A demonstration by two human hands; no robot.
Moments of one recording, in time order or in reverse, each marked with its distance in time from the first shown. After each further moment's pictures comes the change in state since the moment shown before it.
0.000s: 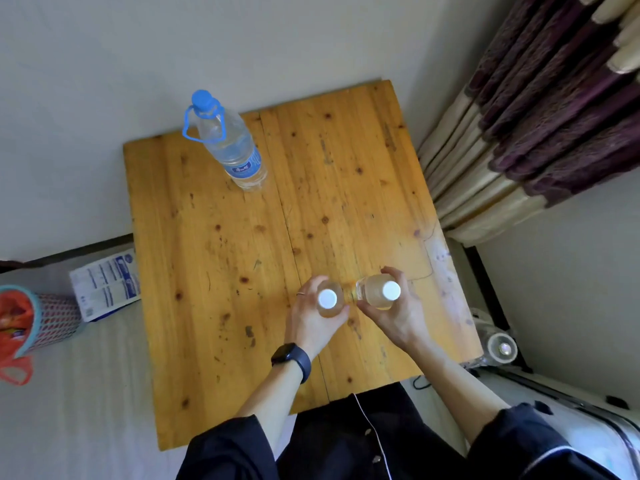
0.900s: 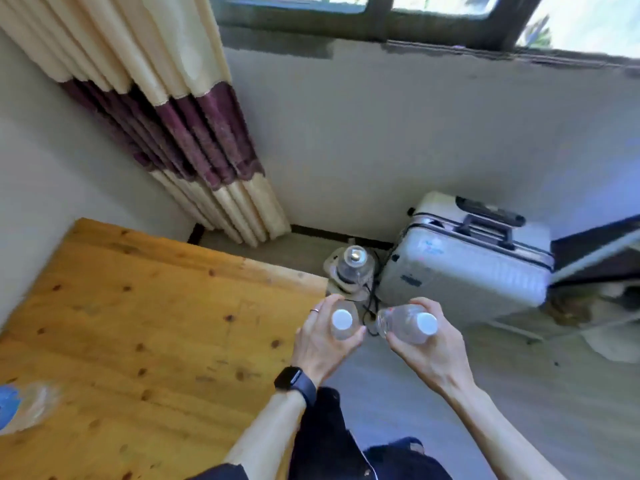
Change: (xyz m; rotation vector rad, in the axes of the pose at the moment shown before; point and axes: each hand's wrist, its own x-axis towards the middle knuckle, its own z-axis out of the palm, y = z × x) left_hand -0.164 0.099 0.145 0.399 -0.730 0.973; right_hand -0.329 0.110 -0.060 0.272 0.982 0.589
